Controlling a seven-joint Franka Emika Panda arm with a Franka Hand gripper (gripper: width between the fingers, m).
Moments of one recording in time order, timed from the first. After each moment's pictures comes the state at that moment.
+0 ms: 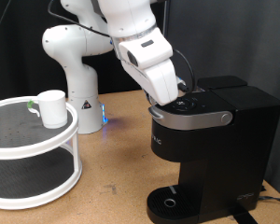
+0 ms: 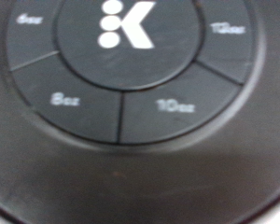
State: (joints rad) arm 0.18 -0.08 -0.18 -2.16 0.34 2.02 -0.97
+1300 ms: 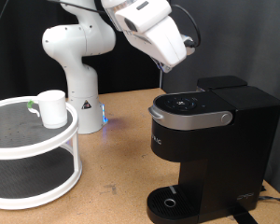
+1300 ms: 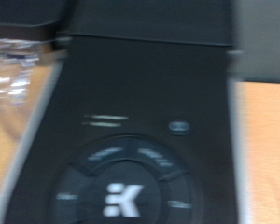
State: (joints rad) arm 0.17 -0.14 -0.21 -2.10 0.56 1.92 -1.05
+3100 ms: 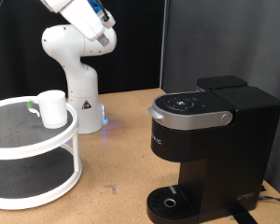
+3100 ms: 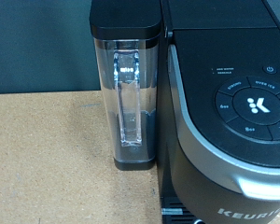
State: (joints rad) arm 0.05 -0.46 -0.36 -2.32 0.52 1.74 -1.08
